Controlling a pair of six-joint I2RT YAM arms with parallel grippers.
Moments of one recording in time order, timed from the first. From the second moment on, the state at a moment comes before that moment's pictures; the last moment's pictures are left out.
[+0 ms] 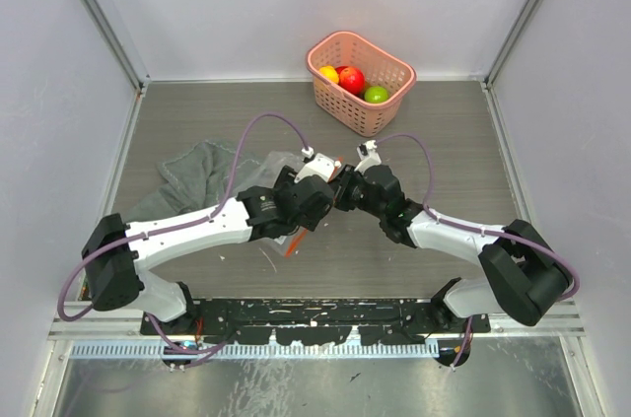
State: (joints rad) left arm -1.11 1.46 1.16 -0.61 -0.59 -0.38; right arm 0.68 1.35 0.57 0.45 -0.15 0.95
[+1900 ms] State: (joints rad) left arm -0.87 1.55 1.46 -0.92 -0.80 -0.21; right arm 0.70 1.58 1.04 -0.12 0.03 0.69
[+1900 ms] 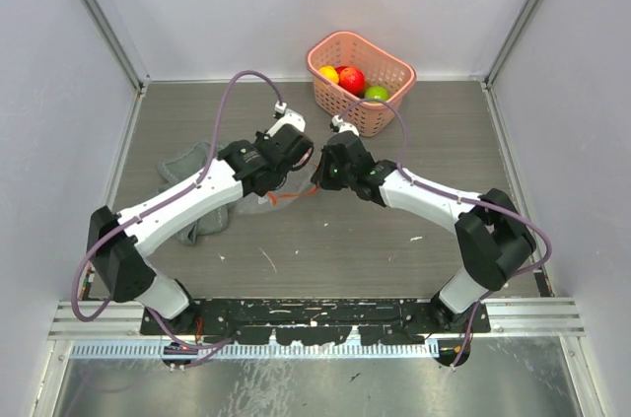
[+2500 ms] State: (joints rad) left arm -0.84 1.42 1.32 -0.77 -0.53 -0.19; right arm 0.69 1.57 1.07 -0.11 -0.14 0.54
